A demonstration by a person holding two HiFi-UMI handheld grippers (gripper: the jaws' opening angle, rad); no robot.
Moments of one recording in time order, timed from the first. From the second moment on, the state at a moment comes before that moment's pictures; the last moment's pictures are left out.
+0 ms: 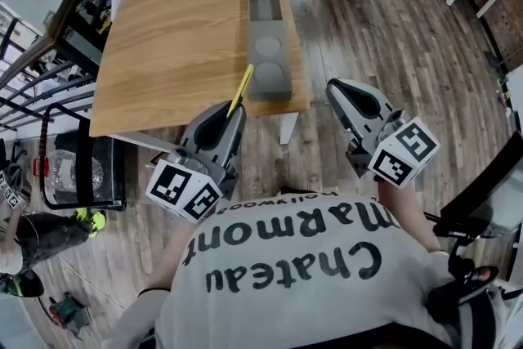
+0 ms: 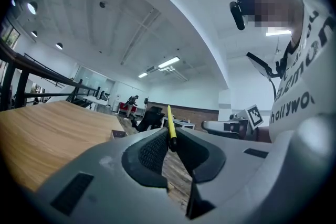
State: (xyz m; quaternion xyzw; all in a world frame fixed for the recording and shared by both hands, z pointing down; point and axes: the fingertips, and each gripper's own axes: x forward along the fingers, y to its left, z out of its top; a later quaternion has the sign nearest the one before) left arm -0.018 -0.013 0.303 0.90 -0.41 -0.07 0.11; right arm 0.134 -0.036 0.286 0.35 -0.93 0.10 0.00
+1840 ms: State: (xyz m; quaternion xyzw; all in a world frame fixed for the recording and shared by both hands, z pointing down) left arm -0.064 -0.184 0.302 0.94 -0.33 -0.05 0.10; right arm 0.073 -0.191 0.307 0.39 -0.91 0.14 0.00
